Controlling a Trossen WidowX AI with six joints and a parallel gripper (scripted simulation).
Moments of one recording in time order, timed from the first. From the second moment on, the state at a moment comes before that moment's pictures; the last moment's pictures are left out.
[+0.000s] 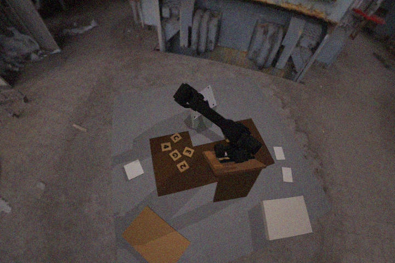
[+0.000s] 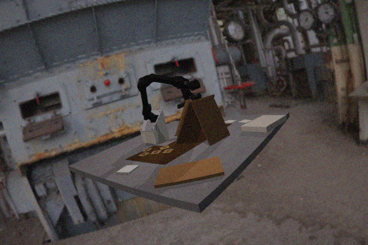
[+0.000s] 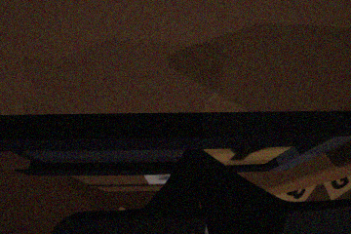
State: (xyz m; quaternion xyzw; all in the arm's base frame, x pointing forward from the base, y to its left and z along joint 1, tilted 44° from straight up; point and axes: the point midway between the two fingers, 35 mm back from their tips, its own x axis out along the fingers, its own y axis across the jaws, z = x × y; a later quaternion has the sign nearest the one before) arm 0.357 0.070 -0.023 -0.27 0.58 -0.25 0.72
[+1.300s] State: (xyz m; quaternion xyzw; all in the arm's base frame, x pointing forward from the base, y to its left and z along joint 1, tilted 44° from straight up) arm 0.343 0.074 -0.014 -0.28 0.59 -0.25 0.72
